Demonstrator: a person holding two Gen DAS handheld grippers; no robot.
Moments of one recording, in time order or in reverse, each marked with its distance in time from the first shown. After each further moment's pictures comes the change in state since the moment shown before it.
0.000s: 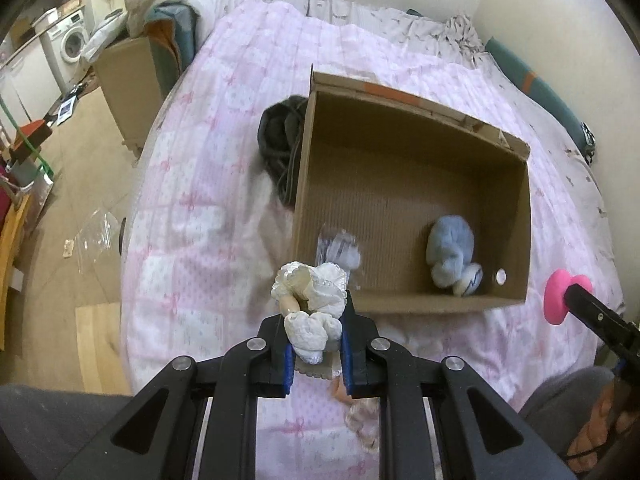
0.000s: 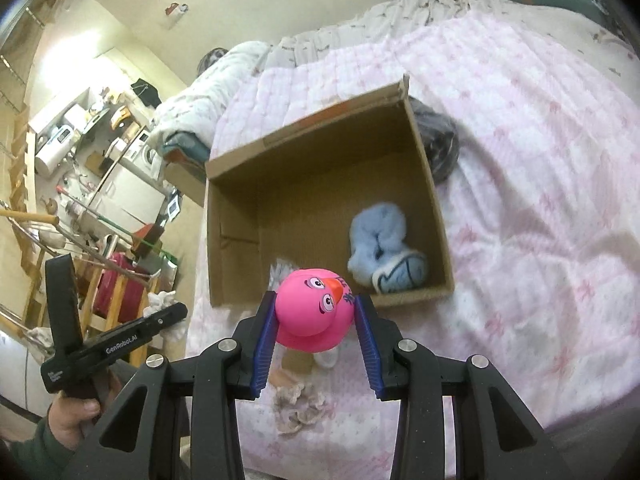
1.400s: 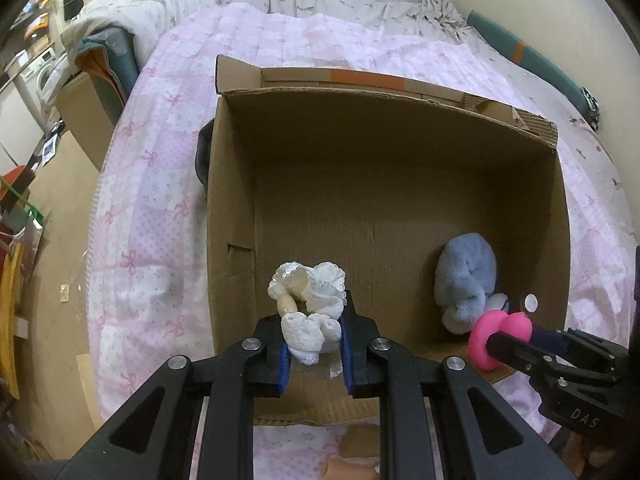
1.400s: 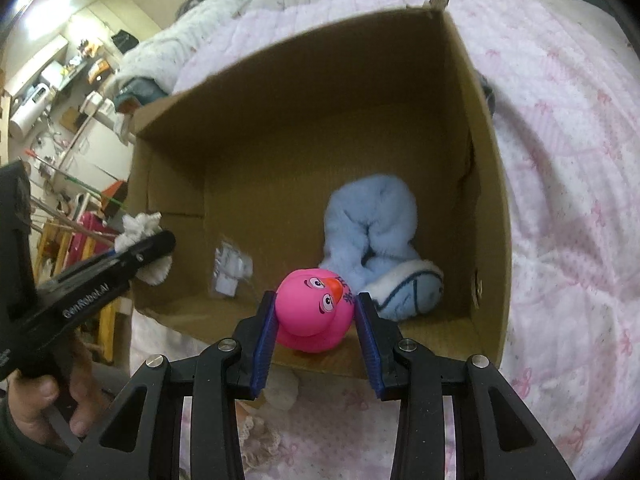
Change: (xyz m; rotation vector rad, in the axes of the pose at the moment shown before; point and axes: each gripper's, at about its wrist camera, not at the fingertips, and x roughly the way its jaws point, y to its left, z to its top) left arm 0.081 -0.040 0.038 0.133 0.002 0.022; right arm 0.104 -0.016 0.015 -0.057 0.195 -0.092
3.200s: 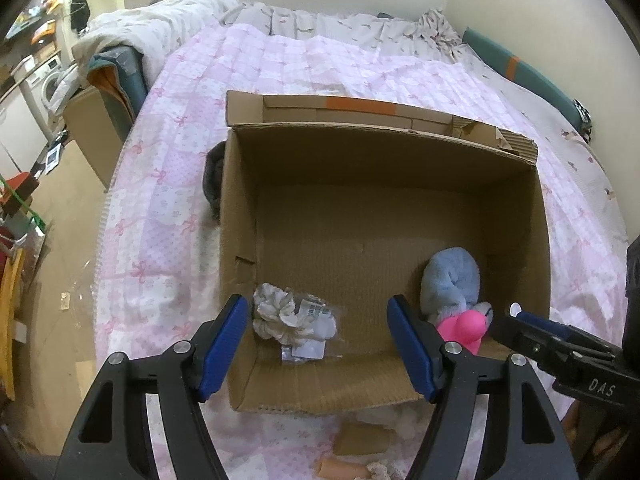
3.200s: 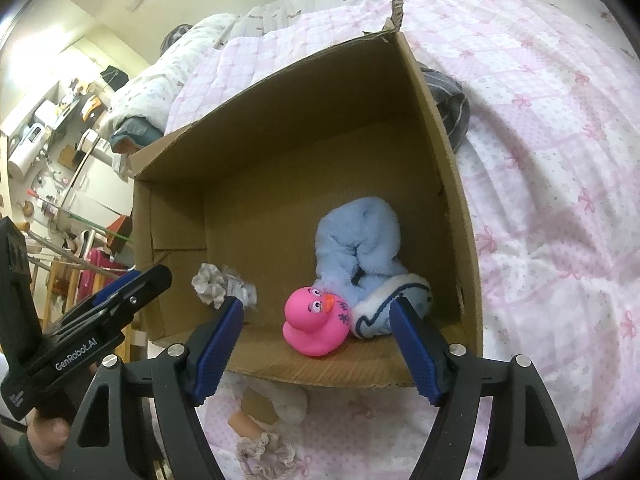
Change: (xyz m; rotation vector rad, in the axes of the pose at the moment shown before) left arm -0.027 -0.001 -0.005 -0.006 -0.076 -0.002; right arm -0.018 -0.012 0.005 0.107 -0.086 0.028
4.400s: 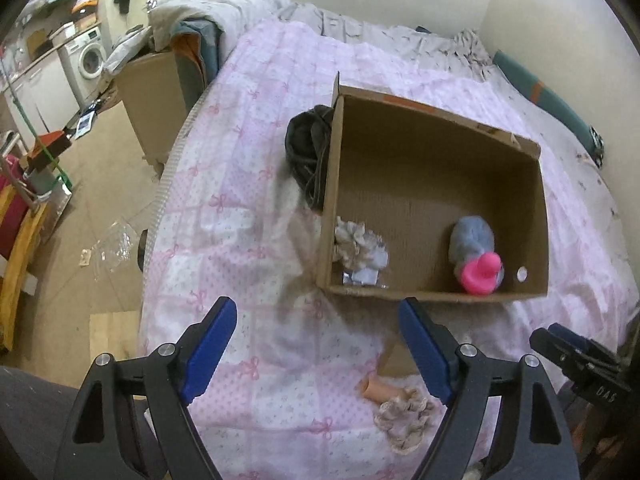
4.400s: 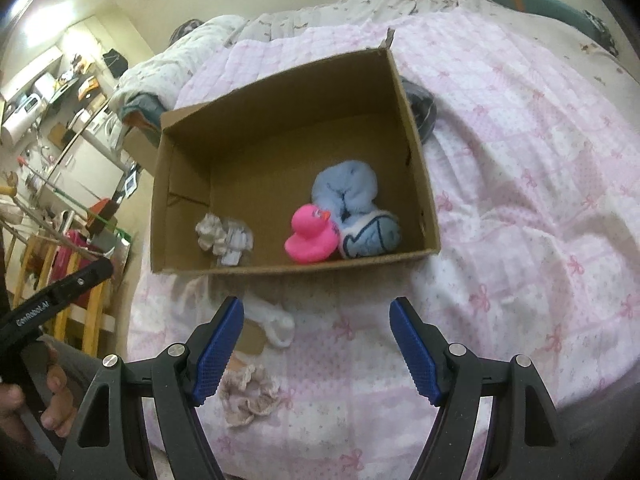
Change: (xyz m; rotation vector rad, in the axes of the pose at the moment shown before) left arm -0.066 0.051 -0.072 -0.115 -0.019 0.055; right arm -0.053 0.017 -0.071 -0.091 -0.046 -0.106
